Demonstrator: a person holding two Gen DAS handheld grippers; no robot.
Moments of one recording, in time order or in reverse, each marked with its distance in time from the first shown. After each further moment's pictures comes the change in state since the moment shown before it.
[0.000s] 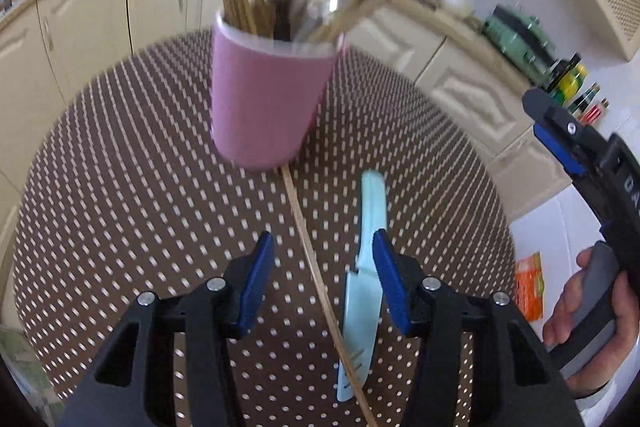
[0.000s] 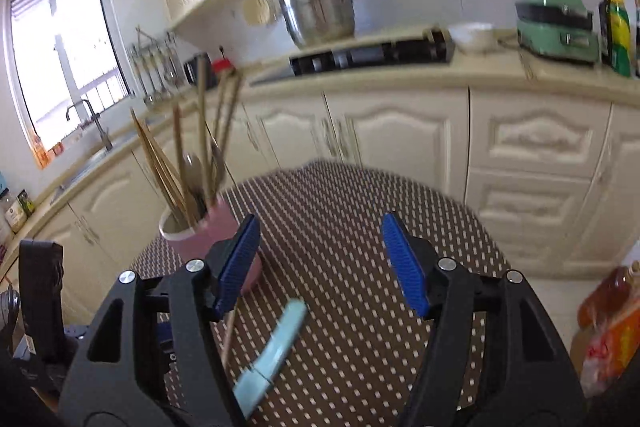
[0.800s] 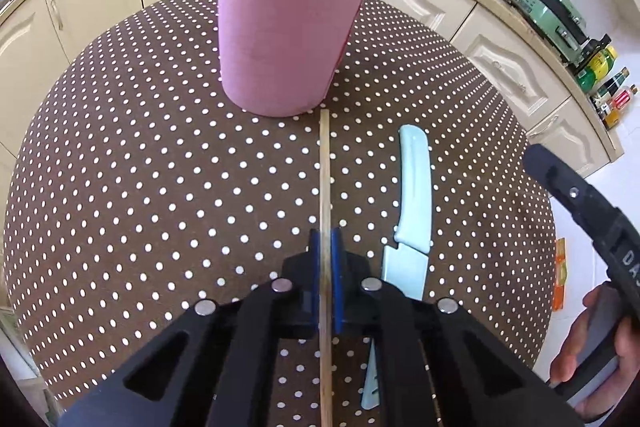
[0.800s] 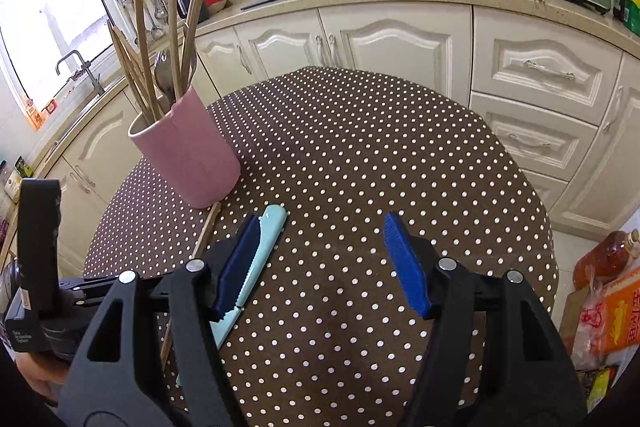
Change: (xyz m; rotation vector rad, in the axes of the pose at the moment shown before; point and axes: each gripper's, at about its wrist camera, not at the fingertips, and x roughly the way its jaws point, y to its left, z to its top) left arm 0.034 0.009 -0.019 -0.014 0.072 0.086; right arm 0.019 -0.007 -0.046 0.000 0.203 0.011
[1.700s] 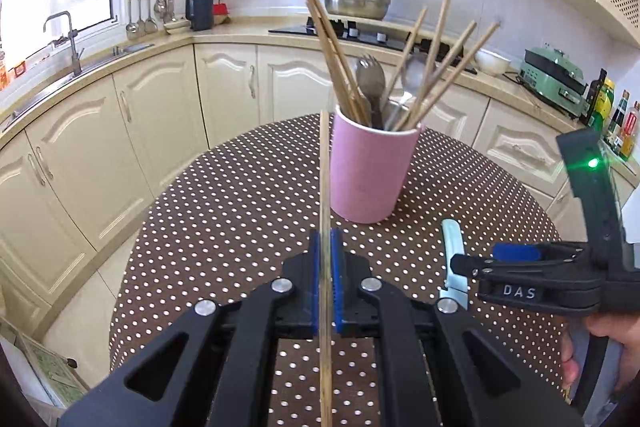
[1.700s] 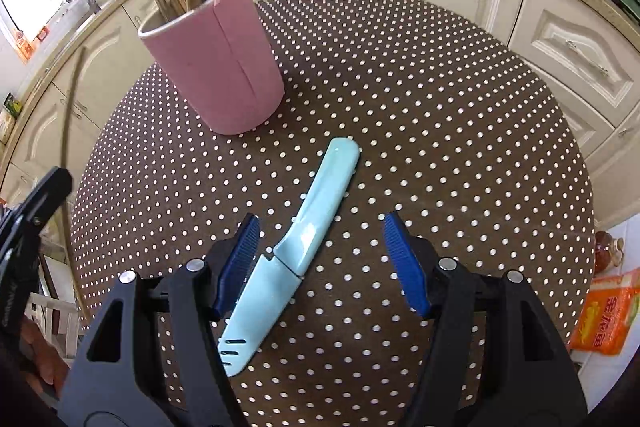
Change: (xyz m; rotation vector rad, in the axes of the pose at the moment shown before) left arm -0.110 0.031 -0.021 0.044 -0.443 0.189; right arm 0.055 0.072 -0.006 -0.100 0.317 -0.043
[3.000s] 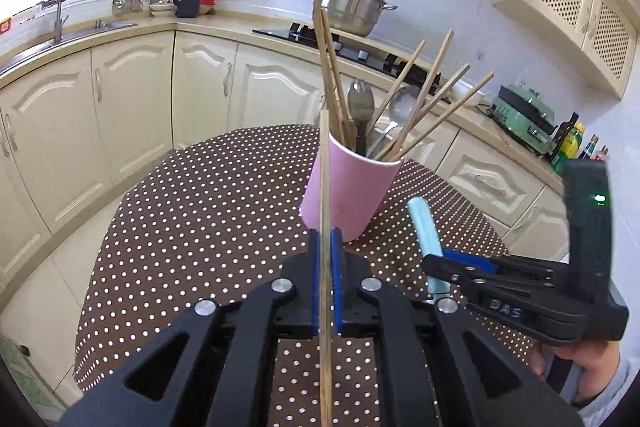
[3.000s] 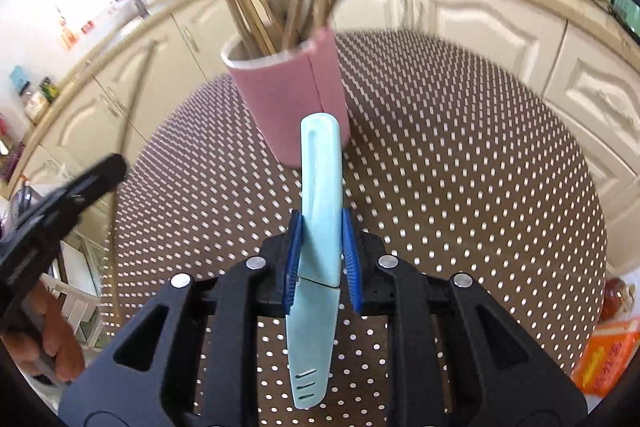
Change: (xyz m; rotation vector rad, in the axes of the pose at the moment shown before) left arm 0.000 0.027 0.007 -0.109 -0.027 -0.192; right arm -0.038 0.024 -0.008 -0.120 -0.196 0.147
